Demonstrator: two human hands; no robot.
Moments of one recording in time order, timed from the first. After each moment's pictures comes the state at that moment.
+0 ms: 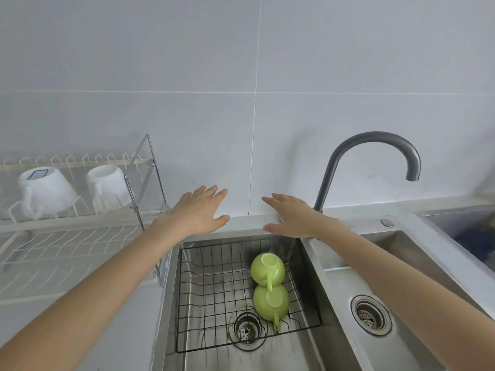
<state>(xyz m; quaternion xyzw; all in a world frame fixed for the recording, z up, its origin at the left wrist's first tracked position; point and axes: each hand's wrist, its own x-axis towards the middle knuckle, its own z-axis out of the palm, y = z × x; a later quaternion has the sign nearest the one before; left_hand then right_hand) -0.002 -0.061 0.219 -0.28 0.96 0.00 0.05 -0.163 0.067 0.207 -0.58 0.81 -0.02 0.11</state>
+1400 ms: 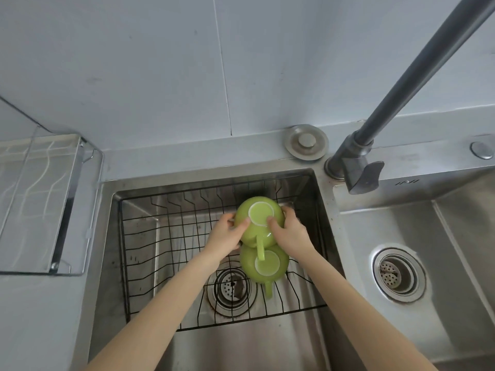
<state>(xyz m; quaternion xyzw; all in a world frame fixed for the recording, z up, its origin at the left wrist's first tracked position) -0.143 -0.059 -0.050 -0.53 0.57 0.62 0.00 -0.248 0.023 -0.055 -0.17 0.83 -0.30 0.43</state>
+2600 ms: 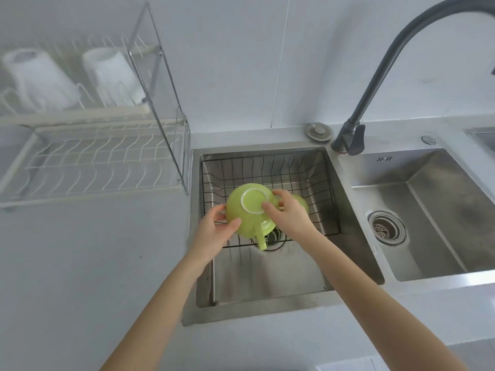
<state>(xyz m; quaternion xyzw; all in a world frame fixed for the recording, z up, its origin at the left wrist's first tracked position) 0.100 0.019 0.064 -0.46 0.66 0.58 -0.15 -0.036 0.094 0.088 -0.30 0.81 -0.35 0.35</state>
